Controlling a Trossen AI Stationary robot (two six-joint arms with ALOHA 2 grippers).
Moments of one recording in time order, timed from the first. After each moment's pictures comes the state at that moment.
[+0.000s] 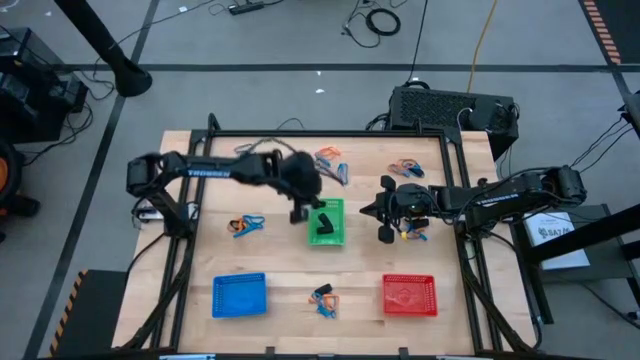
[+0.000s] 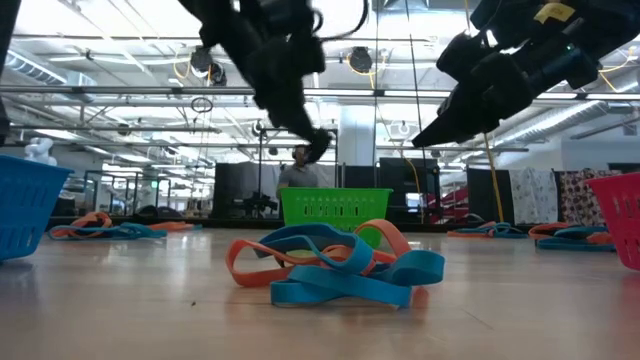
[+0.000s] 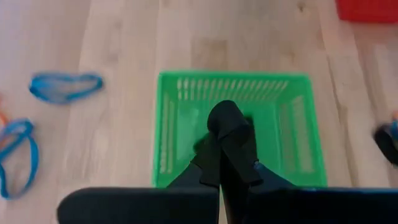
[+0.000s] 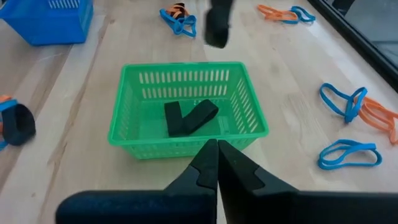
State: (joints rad) left arm 0.17 1.66 1.22 -0.46 0.17 0.11; right arm -0.03 1.17 0.48 0.18 0.08 0.04
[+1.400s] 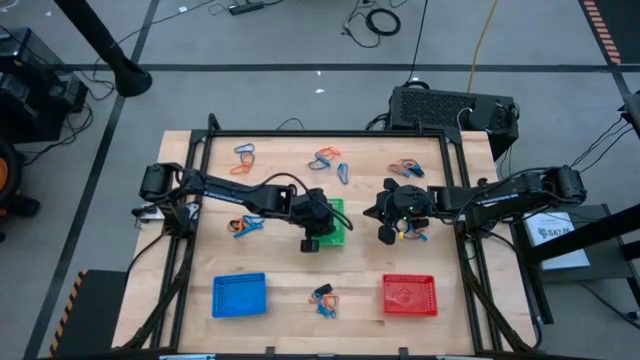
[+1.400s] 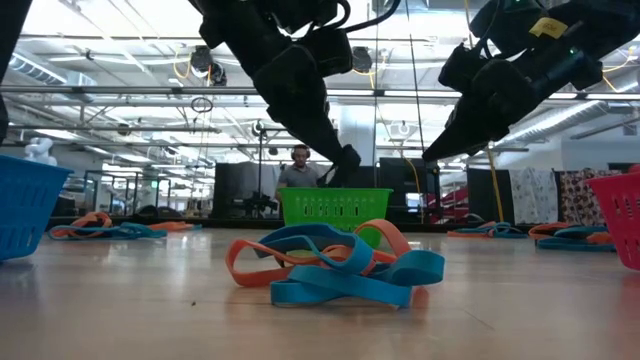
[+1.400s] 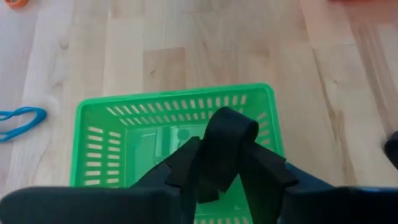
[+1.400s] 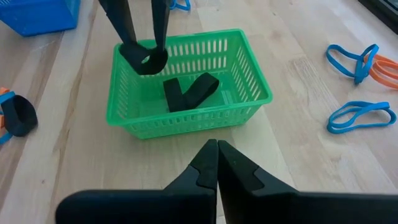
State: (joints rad) left arm -0.02 1.79 1.22 -0.32 0.00 0.08; right arm -0.03 1.17 0.48 0.09 0.08 0.14
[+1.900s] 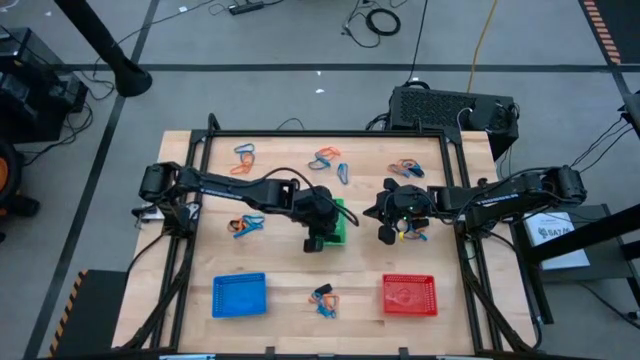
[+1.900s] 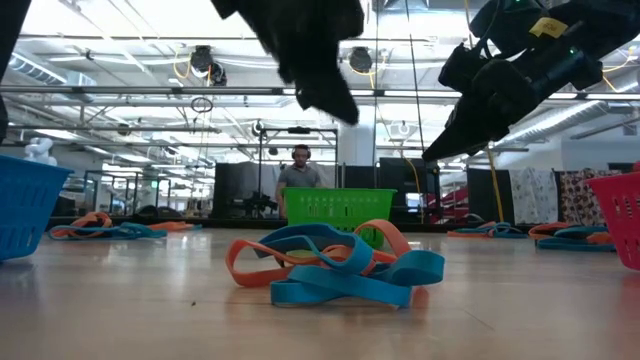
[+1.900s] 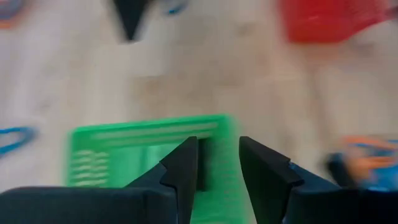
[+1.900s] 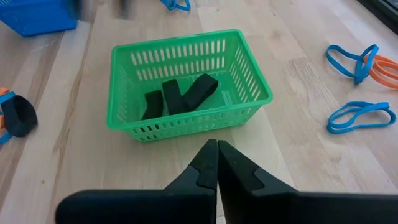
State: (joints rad) left arm -0.04 1.79 1.39 -0.47 0.13 0.00; right arm -0.03 1.17 0.48 0.09 0.08 0.14
